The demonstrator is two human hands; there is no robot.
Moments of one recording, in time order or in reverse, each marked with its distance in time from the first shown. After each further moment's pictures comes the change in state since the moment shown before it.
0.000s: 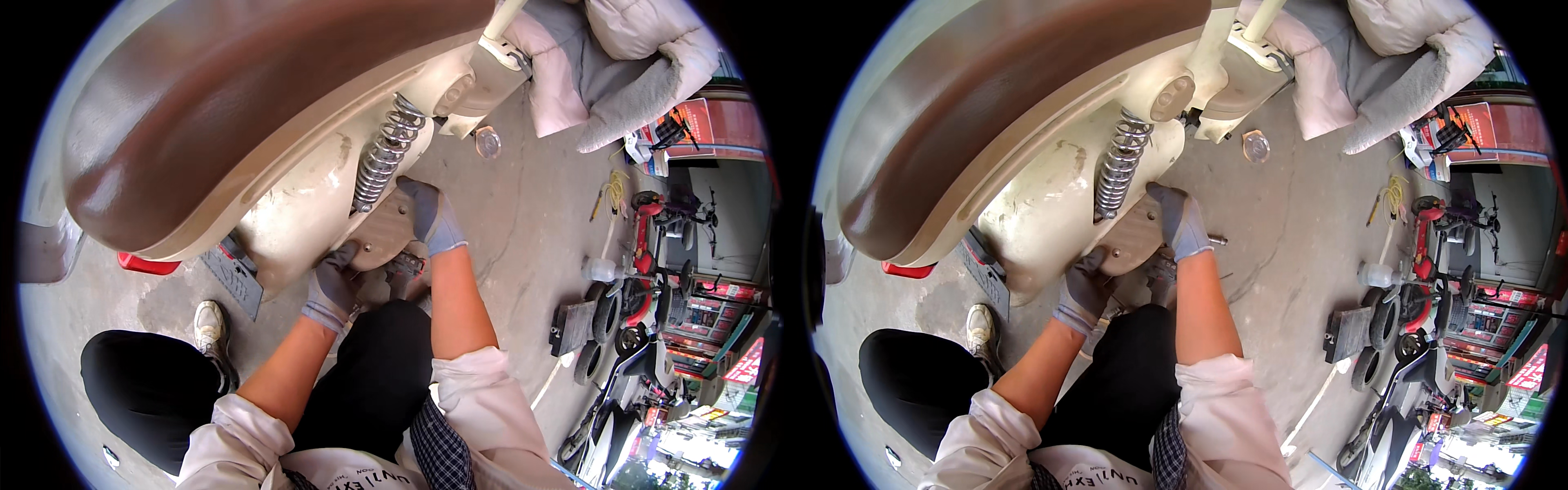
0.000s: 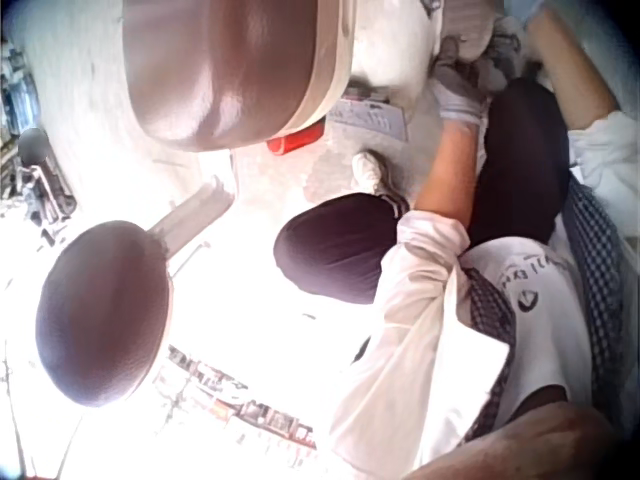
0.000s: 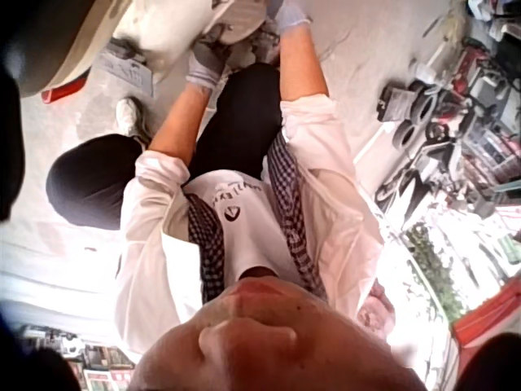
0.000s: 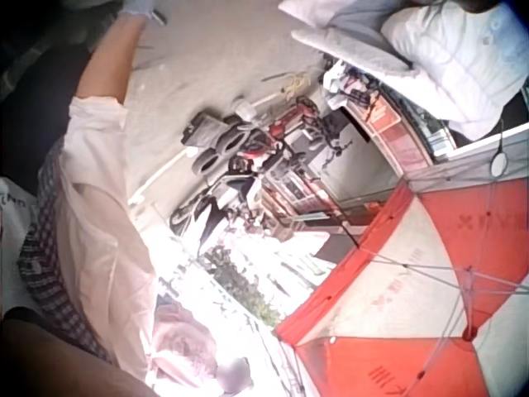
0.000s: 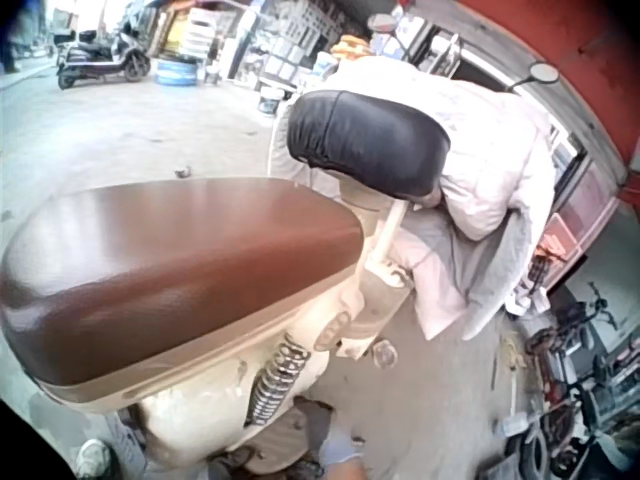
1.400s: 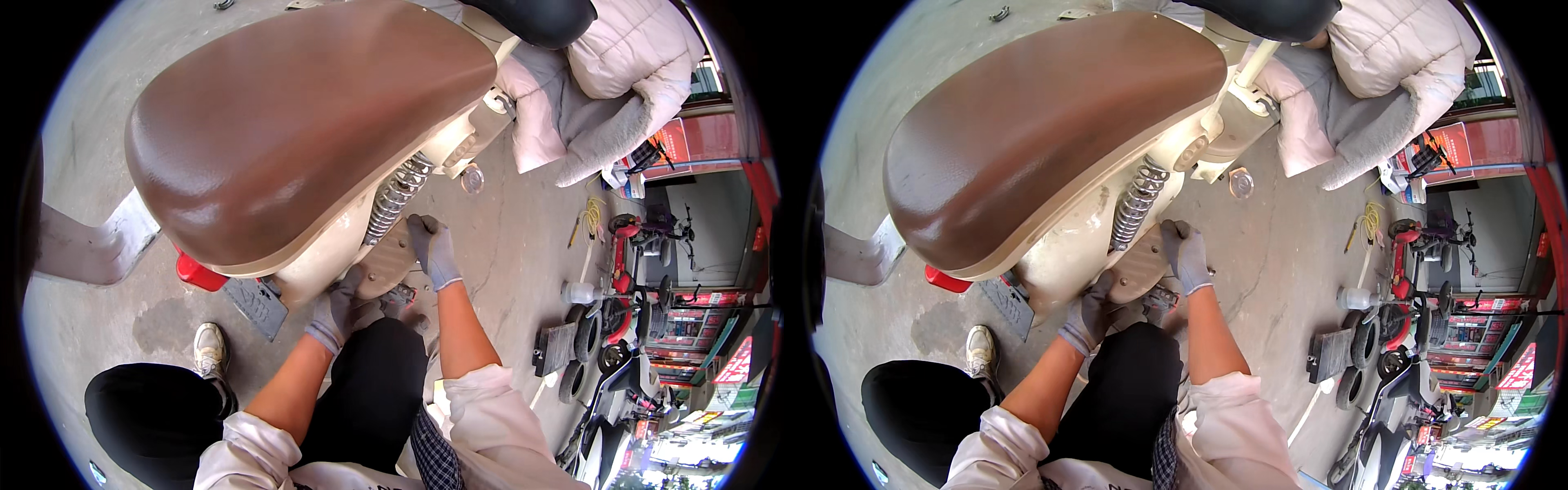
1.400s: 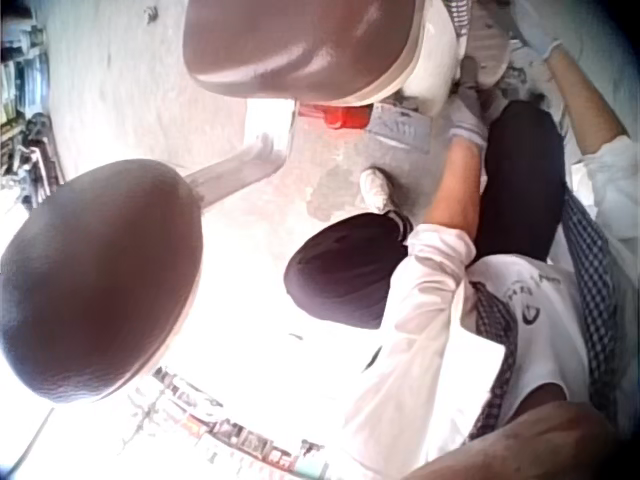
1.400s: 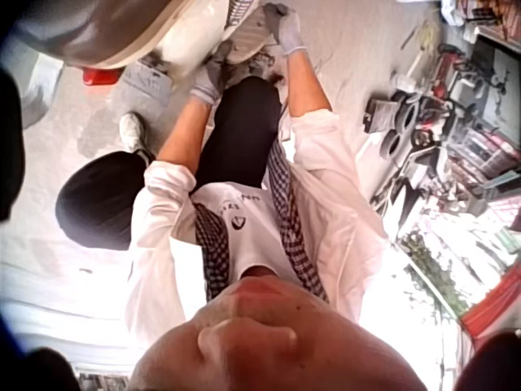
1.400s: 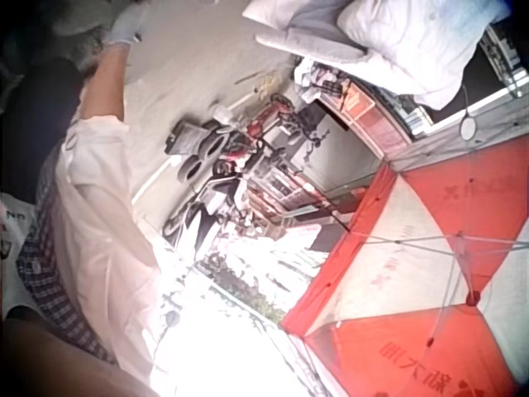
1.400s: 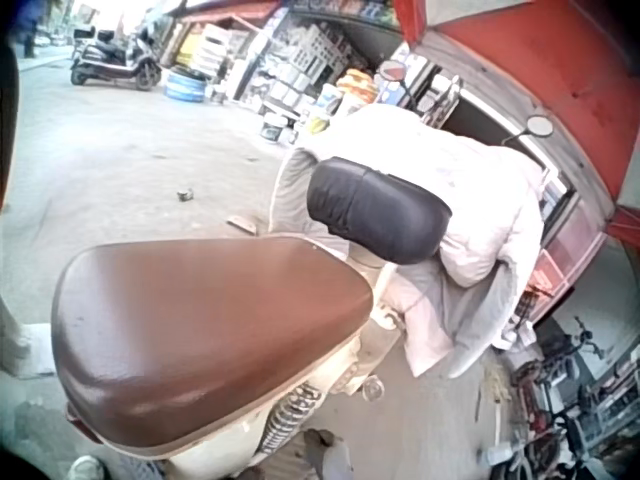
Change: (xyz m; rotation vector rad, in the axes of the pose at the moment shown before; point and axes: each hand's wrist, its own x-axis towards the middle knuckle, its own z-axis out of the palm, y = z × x) left_hand -0.005 0.009 -0.009 0.208 -0.024 -0.028; right_hand -0.010 -0.005 -0.003 -0.334 0.242 -0.008
